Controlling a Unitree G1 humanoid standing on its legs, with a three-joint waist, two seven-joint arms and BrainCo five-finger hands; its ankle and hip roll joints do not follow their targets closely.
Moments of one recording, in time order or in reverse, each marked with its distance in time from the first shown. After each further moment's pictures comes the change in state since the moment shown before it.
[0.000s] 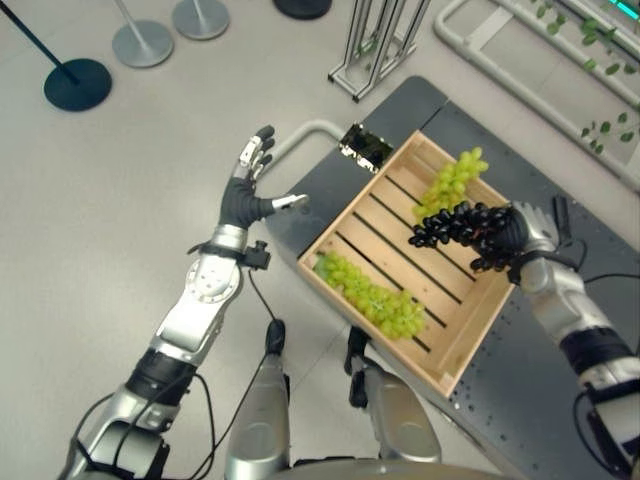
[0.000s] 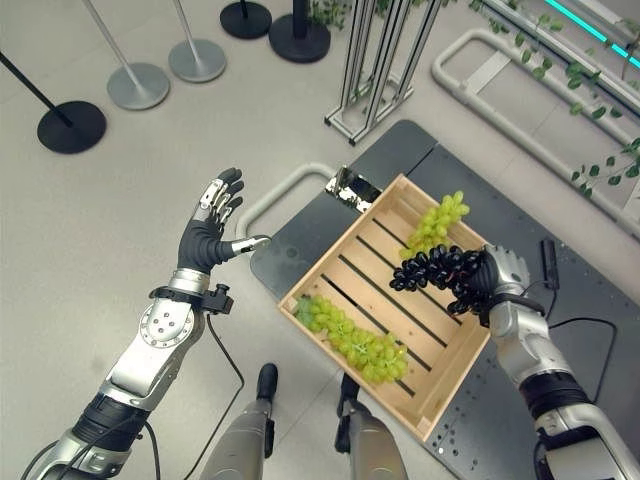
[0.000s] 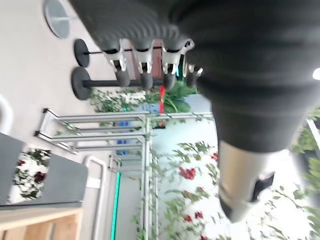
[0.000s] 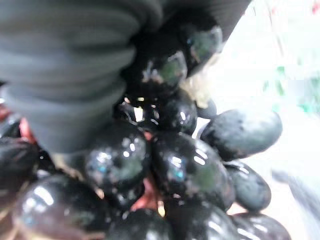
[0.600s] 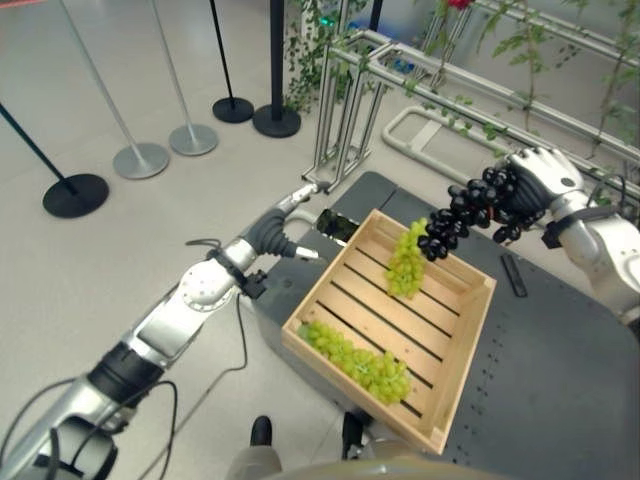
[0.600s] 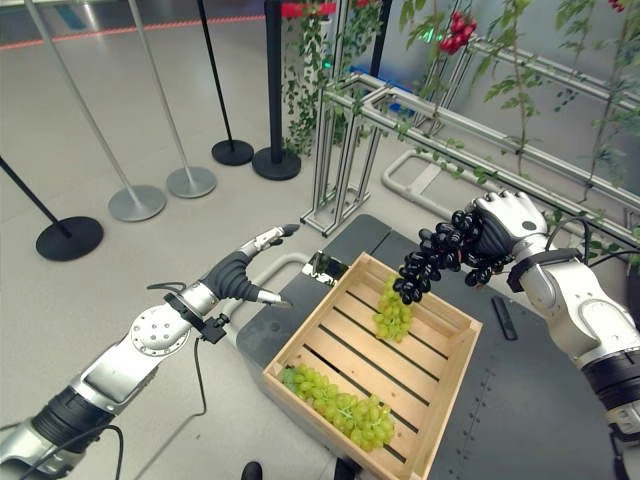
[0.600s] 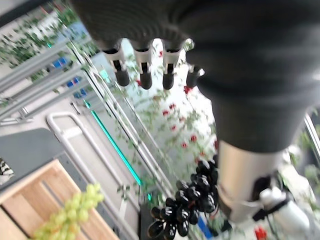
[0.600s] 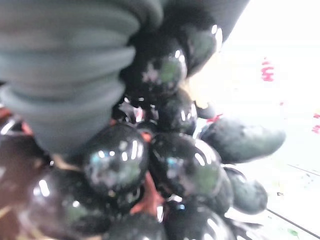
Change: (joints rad) left arm -0.065 0.271 -0.243 -0.026 0.110 0.042 -0.308; right arm -0.021 -0.350 0.127 -0.307 -0.046 -0.204 0.203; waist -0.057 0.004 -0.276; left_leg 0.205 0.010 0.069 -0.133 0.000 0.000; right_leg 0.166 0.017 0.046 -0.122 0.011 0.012
